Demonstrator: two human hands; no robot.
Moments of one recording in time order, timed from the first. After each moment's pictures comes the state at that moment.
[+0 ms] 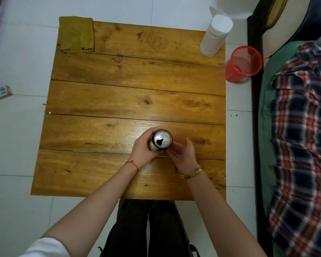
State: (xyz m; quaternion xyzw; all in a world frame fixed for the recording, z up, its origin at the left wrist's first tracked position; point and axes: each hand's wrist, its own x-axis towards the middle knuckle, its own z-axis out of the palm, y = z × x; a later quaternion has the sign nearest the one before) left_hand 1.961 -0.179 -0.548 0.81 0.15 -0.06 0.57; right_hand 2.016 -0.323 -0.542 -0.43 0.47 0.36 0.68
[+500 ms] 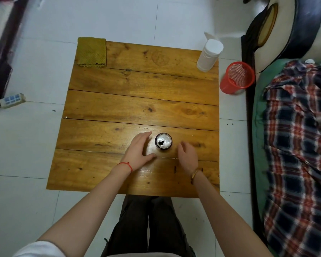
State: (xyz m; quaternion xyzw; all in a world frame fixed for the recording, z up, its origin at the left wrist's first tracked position) left_hand 1.938 -0.149 -0.502 0.89 0.14 -0.17 0.40; right_hand 2.004 -0.345 -0.499 -0.86 0.09 0.33 0.37
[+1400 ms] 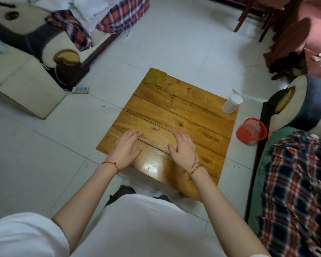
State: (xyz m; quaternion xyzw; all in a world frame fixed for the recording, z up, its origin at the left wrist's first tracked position) left_hand 1.757 -0.120 -0.261 0.92 0.23 -0.01 0.30; right_hand 1.914 -0.293 -0.278 -0.89 -0.37 0.20 0.18
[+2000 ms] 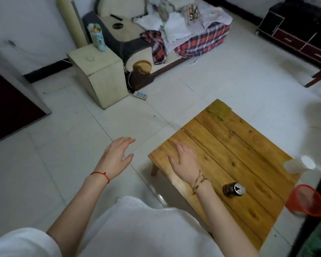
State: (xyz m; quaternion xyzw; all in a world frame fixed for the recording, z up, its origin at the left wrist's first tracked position) left_hand 1.544 0.000 -0.227 0.85 0.44 0.09 0.26; right_hand 1.776 -0.112 -0.235 -0.79 -0.56 0.22 0.15
